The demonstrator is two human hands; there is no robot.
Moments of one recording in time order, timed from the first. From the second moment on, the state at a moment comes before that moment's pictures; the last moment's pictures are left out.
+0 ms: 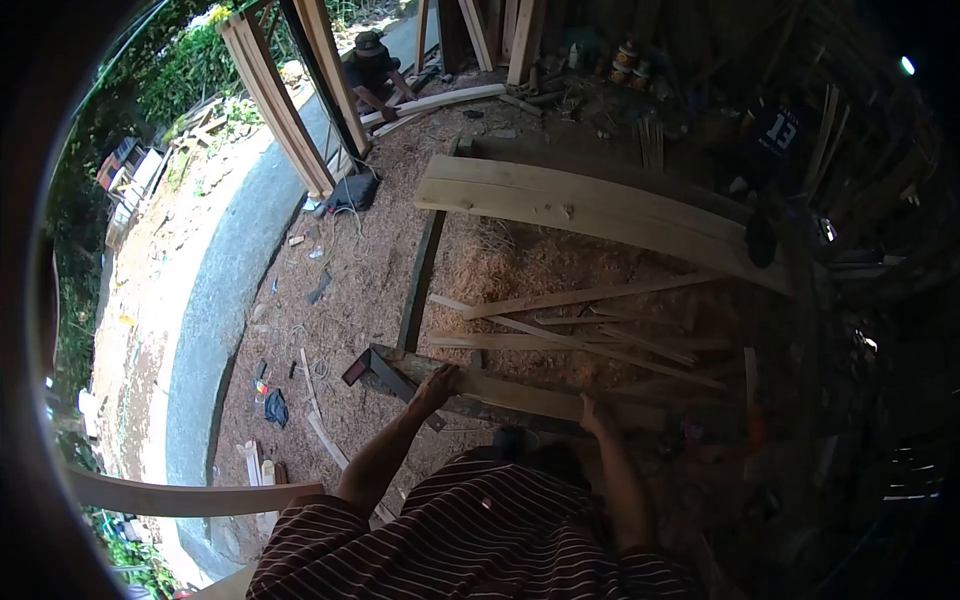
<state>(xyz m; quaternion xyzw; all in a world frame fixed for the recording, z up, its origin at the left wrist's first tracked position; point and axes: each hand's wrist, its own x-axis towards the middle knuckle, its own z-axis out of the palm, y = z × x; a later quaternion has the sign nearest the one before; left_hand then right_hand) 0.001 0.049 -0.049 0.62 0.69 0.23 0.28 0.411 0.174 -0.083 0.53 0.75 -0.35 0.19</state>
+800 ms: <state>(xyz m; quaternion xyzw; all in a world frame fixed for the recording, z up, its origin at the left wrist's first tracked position) -0.002 0.057 0.005 0.60 0.68 0.22 0.36 0.396 0.169 0.001 0.48 0.82 -0.28 0.15</state>
